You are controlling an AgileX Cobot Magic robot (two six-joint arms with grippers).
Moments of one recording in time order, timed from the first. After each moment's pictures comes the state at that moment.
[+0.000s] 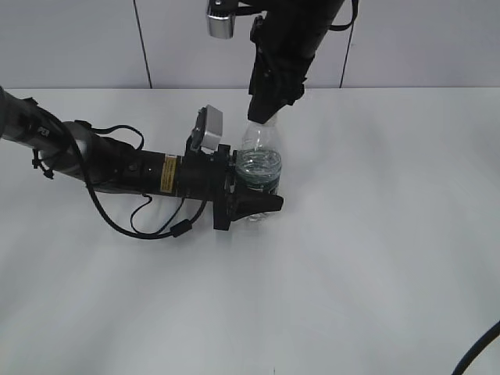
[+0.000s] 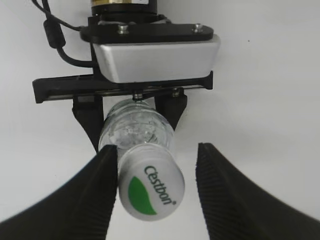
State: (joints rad) left arm -0.32 2.50 -1.45 1.45 -1.19 -0.73; right arm 0.53 2.15 -2.02 0.29 1.22 -1.20
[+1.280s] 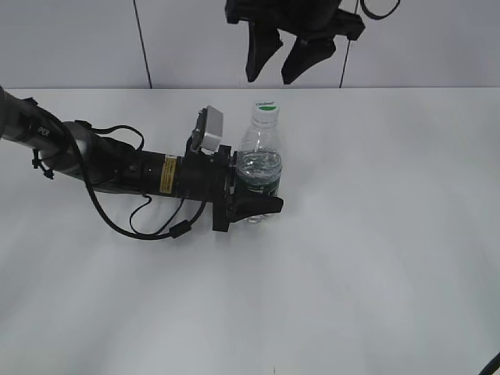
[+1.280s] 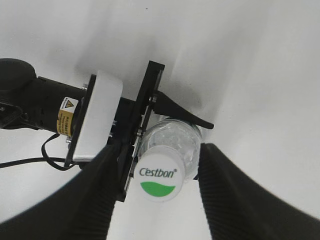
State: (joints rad) left arm -0.32 2.50 -1.45 1.46 -1.20 -0.73; right arm 0.53 2.09 -2.05 0.21 1.22 0.11
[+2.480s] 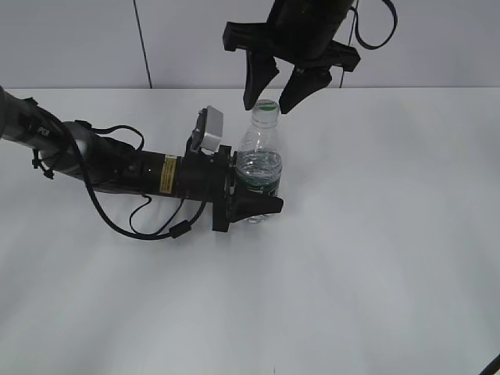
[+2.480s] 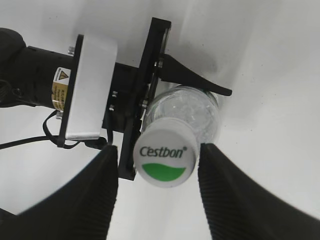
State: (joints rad) left arm -0.32 2.50 -1.45 1.46 -1.20 -0.73; right arm 0.53 2.09 -1.95 0.28 1.22 0.14
